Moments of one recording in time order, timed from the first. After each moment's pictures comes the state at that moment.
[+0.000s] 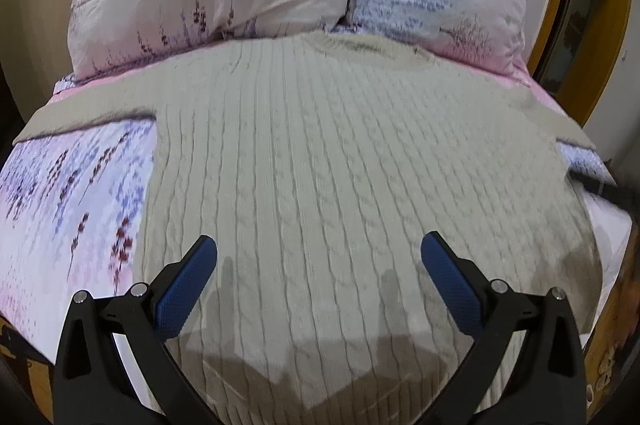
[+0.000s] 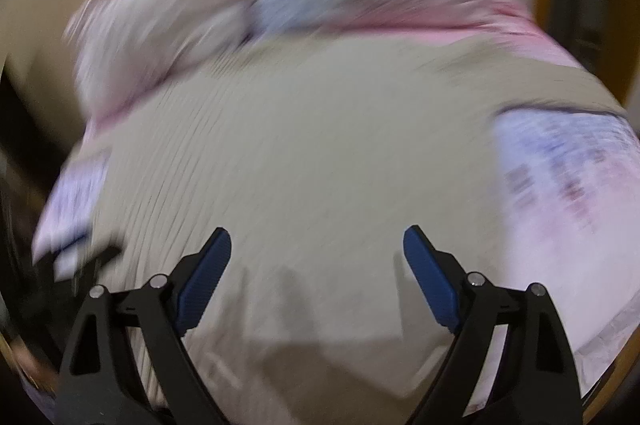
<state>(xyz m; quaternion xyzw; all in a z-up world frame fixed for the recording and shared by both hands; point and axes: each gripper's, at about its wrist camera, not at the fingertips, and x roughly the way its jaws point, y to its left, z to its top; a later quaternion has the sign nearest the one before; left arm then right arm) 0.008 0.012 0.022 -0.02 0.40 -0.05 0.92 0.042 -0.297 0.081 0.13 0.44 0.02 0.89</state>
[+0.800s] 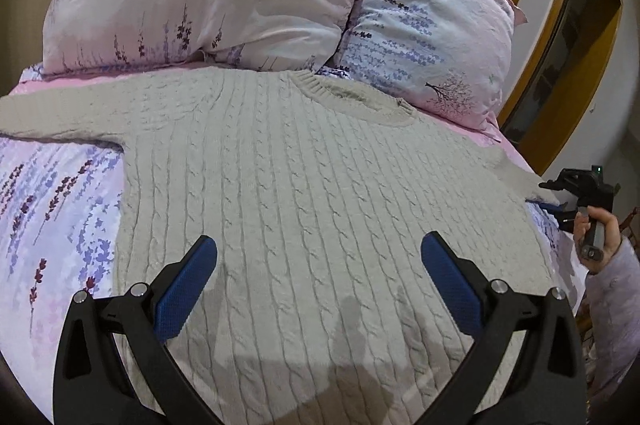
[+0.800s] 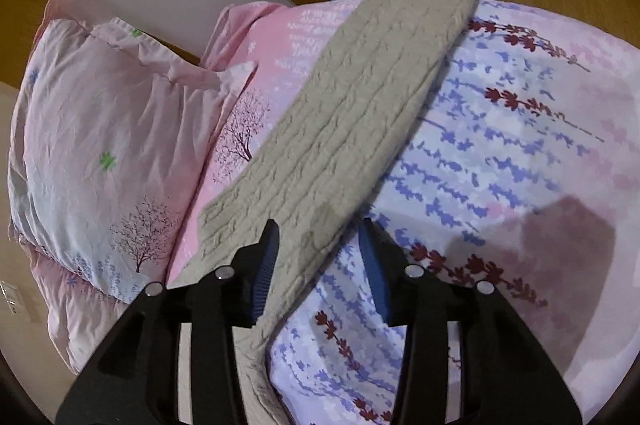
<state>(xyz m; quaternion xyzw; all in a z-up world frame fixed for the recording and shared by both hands) 0.046 0.040 0.027 -0.11 0.35 -0.12 0.92 0.122 -0.536 0.007 0.49 0.38 -0.17 0.77</state>
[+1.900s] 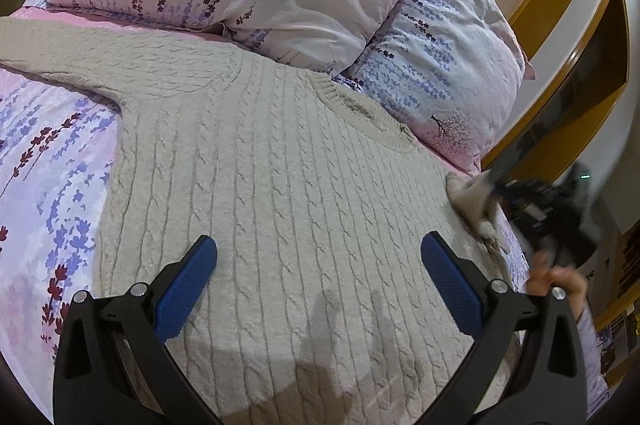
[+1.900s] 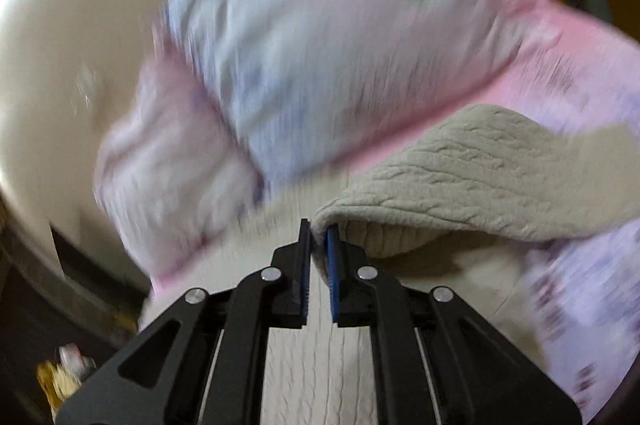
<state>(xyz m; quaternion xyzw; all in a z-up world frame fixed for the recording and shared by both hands) 0.057 0.075 0.013 -0.23 0.35 -0.14 0.90 0.179 -0.294 0.043 0.29 0.41 0.12 0.86</state>
